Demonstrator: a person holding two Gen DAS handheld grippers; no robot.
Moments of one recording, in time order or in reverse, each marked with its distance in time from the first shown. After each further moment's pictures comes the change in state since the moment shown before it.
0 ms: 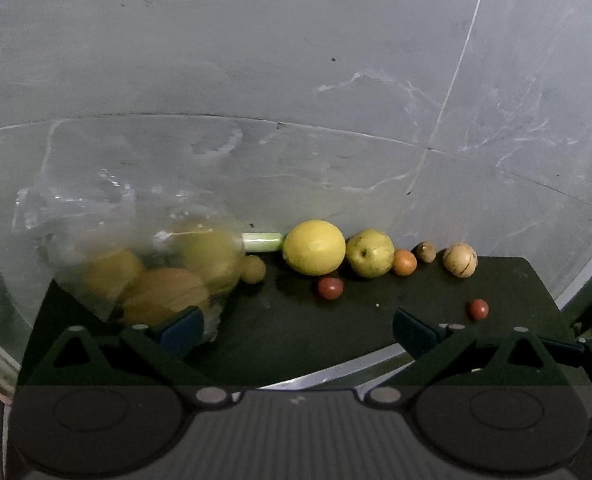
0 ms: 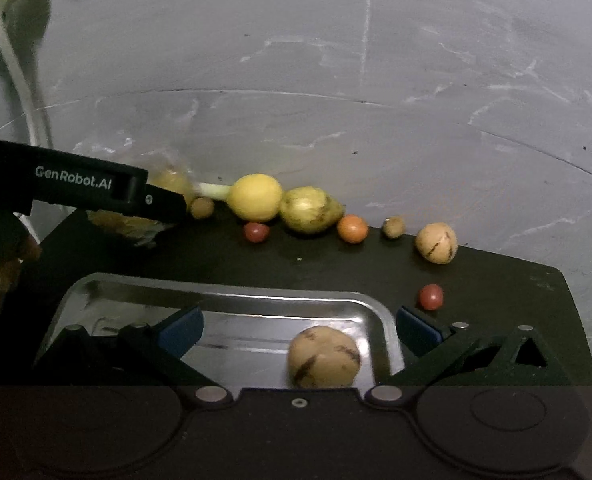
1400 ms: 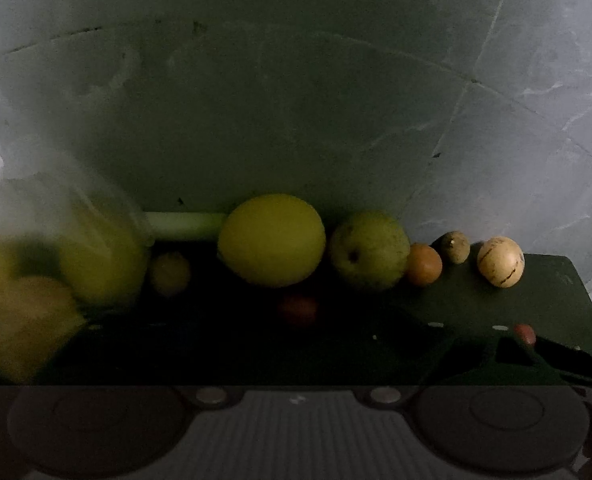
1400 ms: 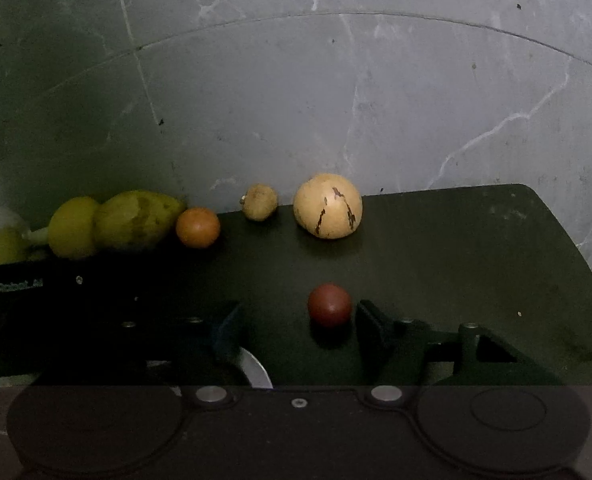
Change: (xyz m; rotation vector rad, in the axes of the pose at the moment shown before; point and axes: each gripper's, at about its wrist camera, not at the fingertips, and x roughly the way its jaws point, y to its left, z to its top) left arm 0.118 -0.037 0.009 -0.036 0.112 0.040; right arm 0.098 -0.089 0.003 0.324 0.096 -0.160
